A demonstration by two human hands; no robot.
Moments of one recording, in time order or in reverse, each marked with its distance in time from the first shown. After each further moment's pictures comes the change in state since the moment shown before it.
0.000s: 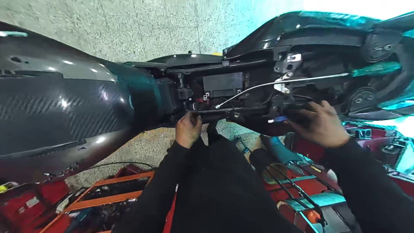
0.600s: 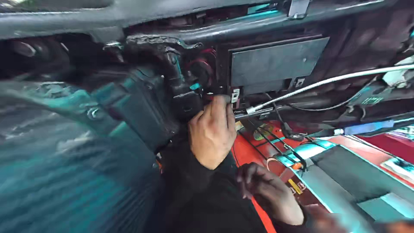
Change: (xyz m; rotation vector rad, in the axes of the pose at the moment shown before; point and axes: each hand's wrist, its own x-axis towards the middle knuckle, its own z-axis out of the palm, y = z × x) left_hand 0.073 -0.006 0.023 -0.110 -0.020 0.232; right_hand -0.004 -0.253 0.126 1.815 -0.212 0.645
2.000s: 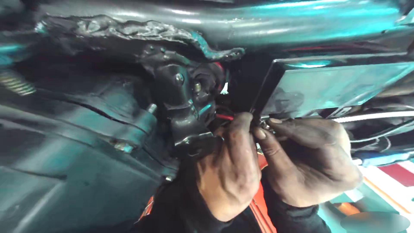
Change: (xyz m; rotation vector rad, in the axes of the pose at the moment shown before) left_hand 0.006 0.008 0.005 -0.052 0.010 -0.143; right_hand 0.149 -0.065 0.017 -0.953 0.516 -0.792
